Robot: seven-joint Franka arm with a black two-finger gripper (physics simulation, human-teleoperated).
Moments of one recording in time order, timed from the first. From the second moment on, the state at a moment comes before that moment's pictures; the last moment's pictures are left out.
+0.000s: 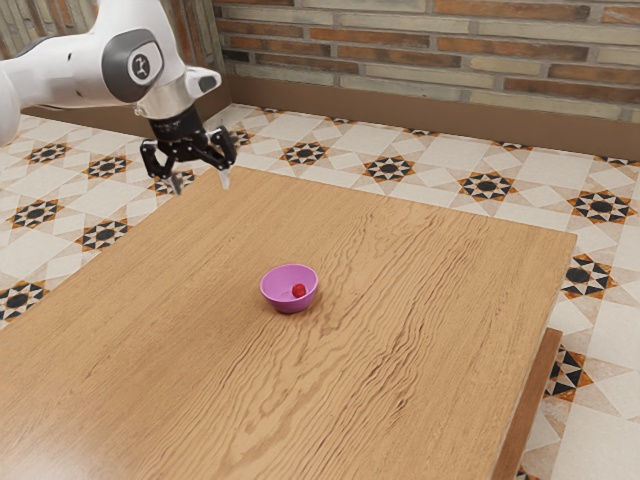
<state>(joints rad) -0.17 0.18 0.31 -1.60 -0.16 1.84 -0.29</state>
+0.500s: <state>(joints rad) -0.17 0.28 0.27 -1.65 -0.14 1.92 -0.18</state>
